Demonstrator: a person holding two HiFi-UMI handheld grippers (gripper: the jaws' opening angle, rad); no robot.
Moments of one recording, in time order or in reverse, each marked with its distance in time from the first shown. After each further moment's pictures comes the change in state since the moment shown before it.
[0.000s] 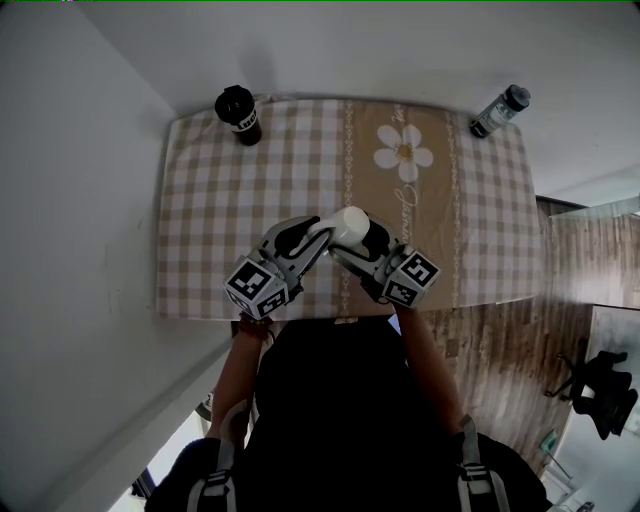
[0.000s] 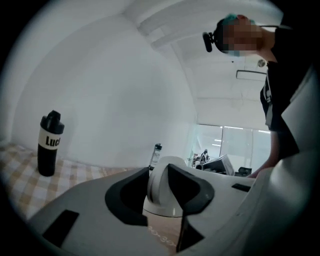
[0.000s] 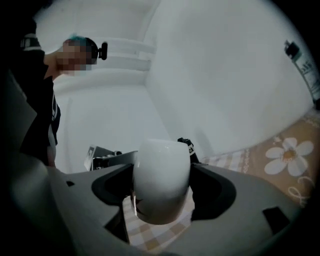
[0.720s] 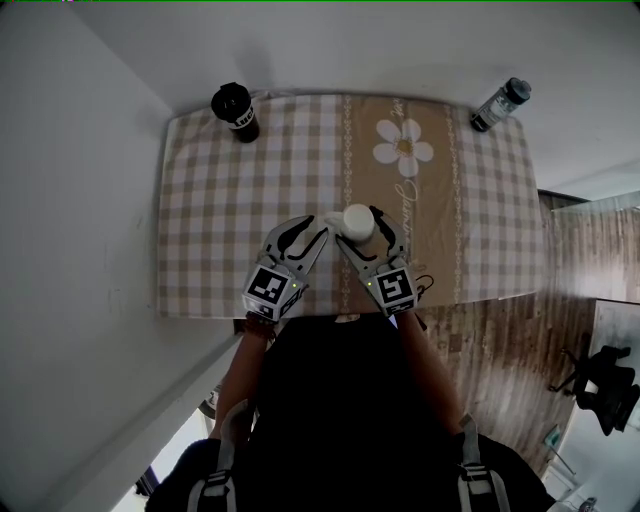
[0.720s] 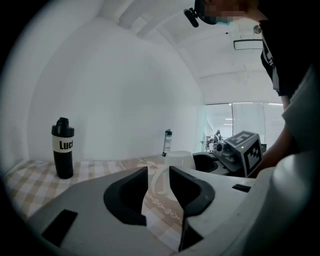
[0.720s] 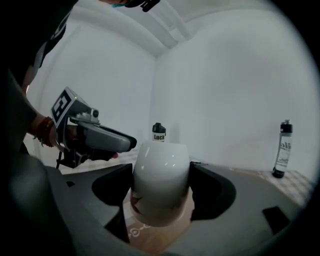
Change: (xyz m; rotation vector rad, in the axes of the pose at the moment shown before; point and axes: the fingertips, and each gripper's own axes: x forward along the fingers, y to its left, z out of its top) left arm 0.003 0.017 -0.044 0.174 0.125 0.176; right arm -0.022 -0.046 -0.031 -0.473 0.188 -0.428
